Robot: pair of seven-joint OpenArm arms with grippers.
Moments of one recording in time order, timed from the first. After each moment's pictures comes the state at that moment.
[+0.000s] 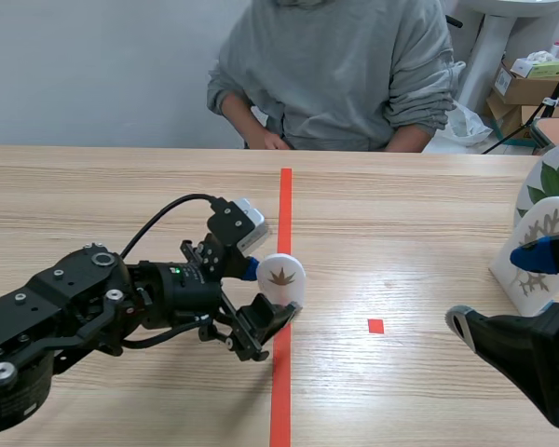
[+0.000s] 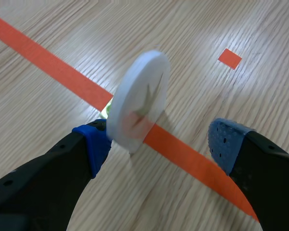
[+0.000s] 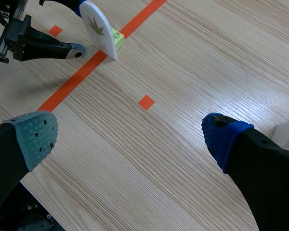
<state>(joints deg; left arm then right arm) -8.9 -13.3 28.9 65.6 -4.5 -32.2 3.6 -36.2 27.2 21.2 115.4 30.9 45.3 -26.1</state>
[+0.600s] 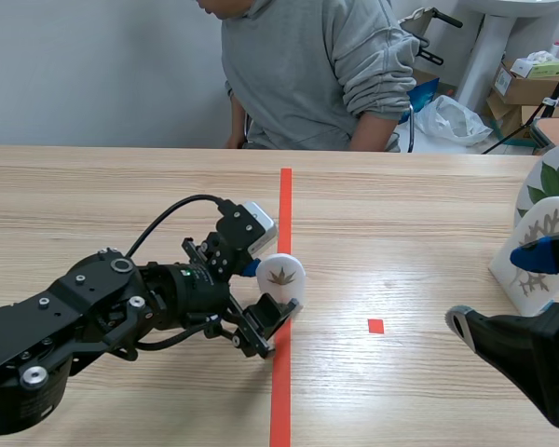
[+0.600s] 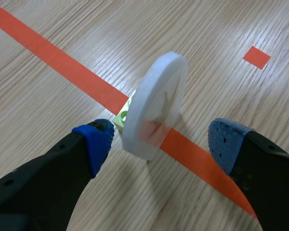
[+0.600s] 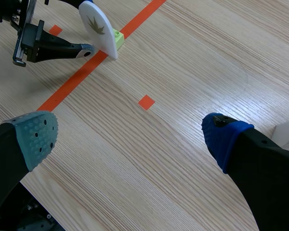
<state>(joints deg) -9.3 -11.1 28.9 63.3 1.0 -27.4 2.5 -36.2 27.2 21.2 115.4 30.9 45.3 -26.1</state>
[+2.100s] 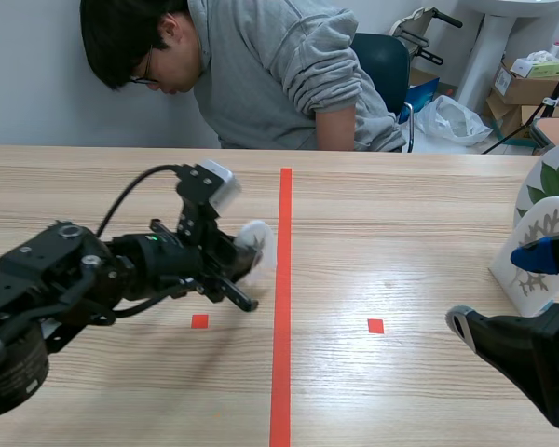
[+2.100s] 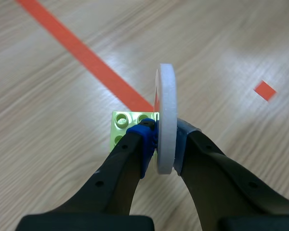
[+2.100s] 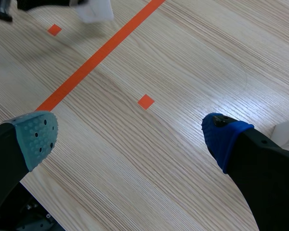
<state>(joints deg) -6.3 -10.7 15.1 71.4 -7.2 -30.9 11.3 -36.2 27.2 21.2 115.4 30.7 45.3 -26.1</state>
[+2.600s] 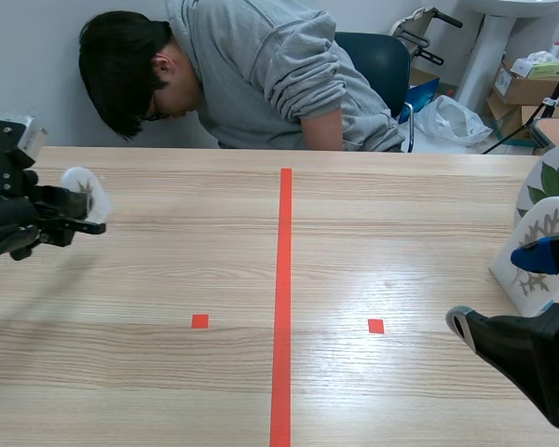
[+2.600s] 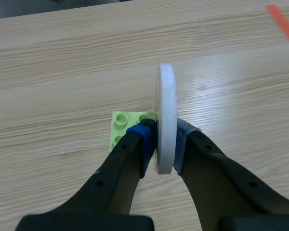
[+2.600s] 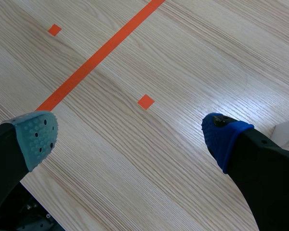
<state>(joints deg) -7.7 -20.1 -5.9 66.8 -11.5 -22.6 10.4 -36.2 27.2 21.2 115.4 30.7 45.3 -26.1</state>
